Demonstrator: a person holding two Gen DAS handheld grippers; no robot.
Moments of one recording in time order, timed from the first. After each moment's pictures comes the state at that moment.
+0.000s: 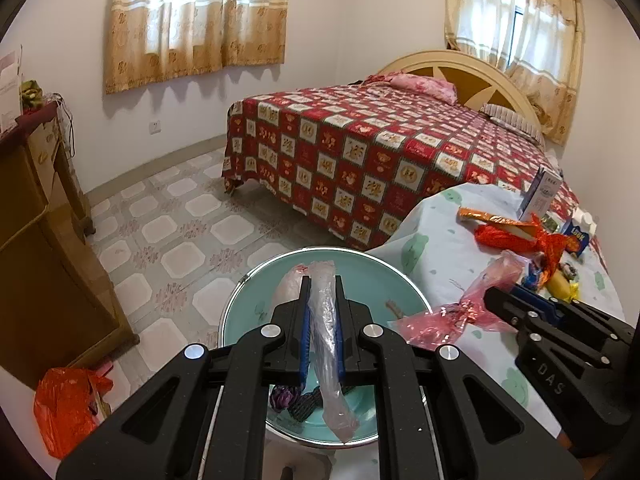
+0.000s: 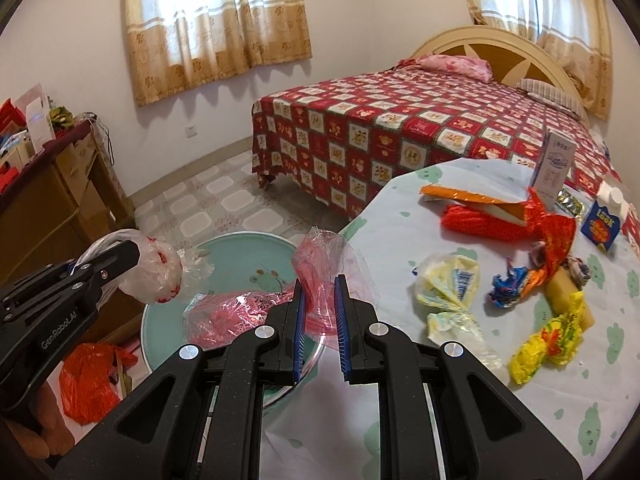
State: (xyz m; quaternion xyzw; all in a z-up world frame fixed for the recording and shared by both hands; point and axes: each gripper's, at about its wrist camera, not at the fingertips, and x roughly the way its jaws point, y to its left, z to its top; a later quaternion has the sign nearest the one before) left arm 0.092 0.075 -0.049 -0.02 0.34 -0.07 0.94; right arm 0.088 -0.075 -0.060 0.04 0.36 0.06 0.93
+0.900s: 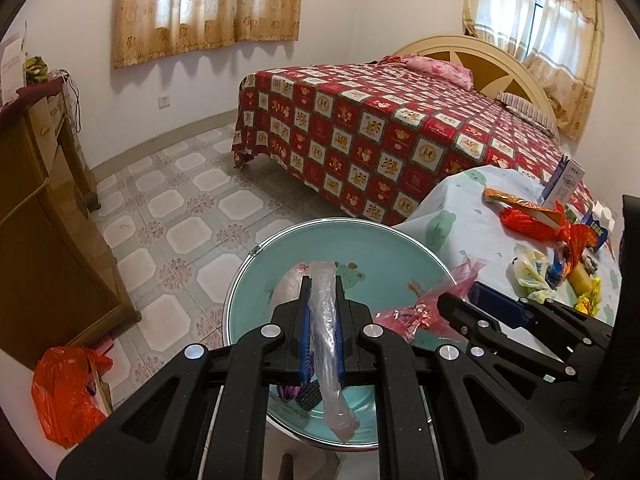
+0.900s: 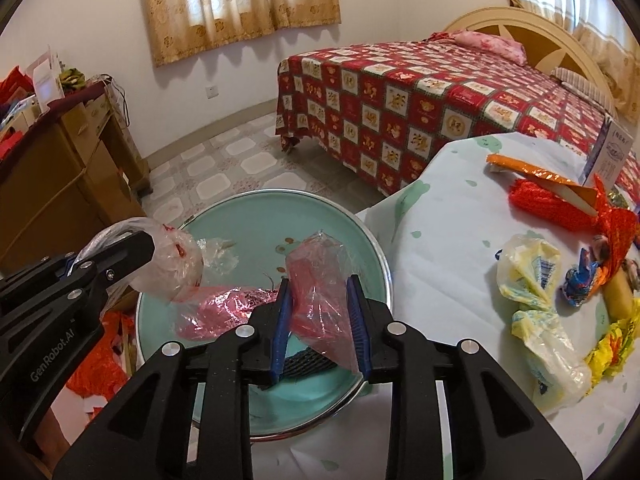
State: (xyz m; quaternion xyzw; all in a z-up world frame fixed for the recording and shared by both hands) left arm 0.110 0.083 -0.079 -0.03 0.37 -0.05 0.93; right arm 0.118 -0.044 -0.099 0.02 0.40 0.10 0.91
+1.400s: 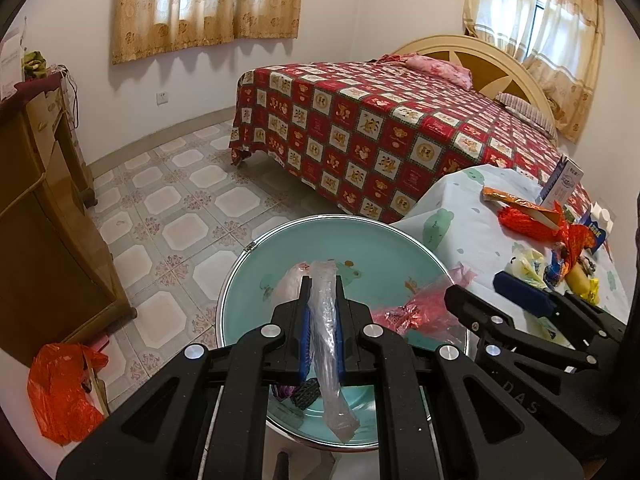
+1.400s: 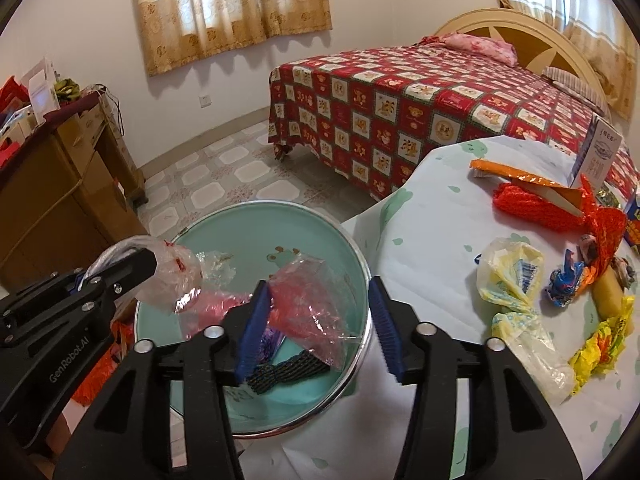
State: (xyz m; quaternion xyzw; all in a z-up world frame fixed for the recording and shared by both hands) left arm 0.109 0.081 -0.082 -0.04 0.38 -0.05 0.92; right arm 0.117 -0.052 -0.090 0.03 0.39 0.08 0.92
